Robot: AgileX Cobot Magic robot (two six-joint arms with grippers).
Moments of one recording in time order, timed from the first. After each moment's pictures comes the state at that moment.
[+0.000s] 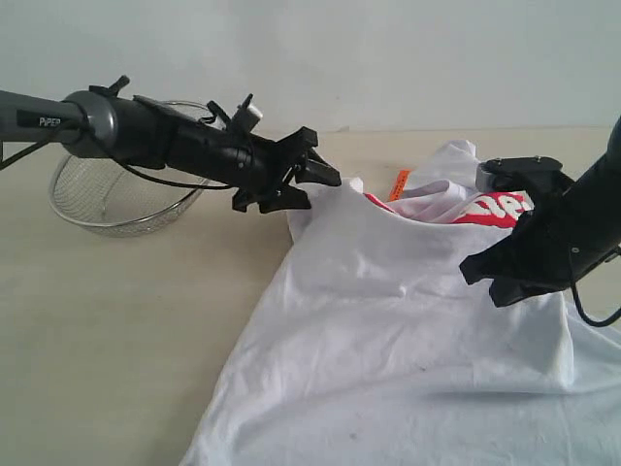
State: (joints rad) left arm -0.29 2.44 -1.77 -1.33 0.78 0.70; right arm -0.01 1.76 -0.92 0.40 0.57 -0.49
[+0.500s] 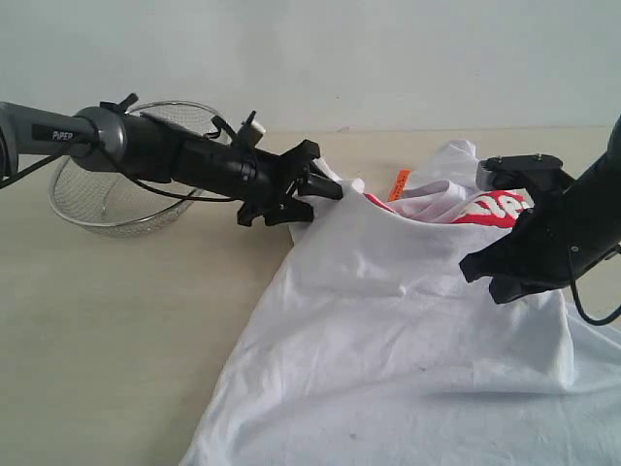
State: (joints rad) left arm -0.29 2.48 -1.77 -1.38 0.80 0.70; right arm -0.01 1.76 -0.92 0.40 0.55 -0.49
